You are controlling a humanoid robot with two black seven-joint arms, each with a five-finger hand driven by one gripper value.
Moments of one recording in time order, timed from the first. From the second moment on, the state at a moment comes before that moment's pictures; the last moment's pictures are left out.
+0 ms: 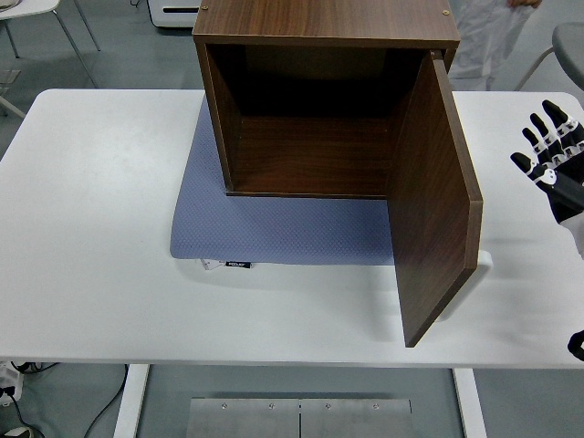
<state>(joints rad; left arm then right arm) 0.15 0.00 -0.17 -0.17 0.09 0.12 -0.05 0.24 -0.48 1.09 1.24 -0.52 0.12 0.61</state>
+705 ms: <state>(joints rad) 0.15 0.00 -0.17 -0.17 0.08 0.12 -0.05 0.25 -0.50 1.09 1.24 -0.52 0.12 0.61</state>
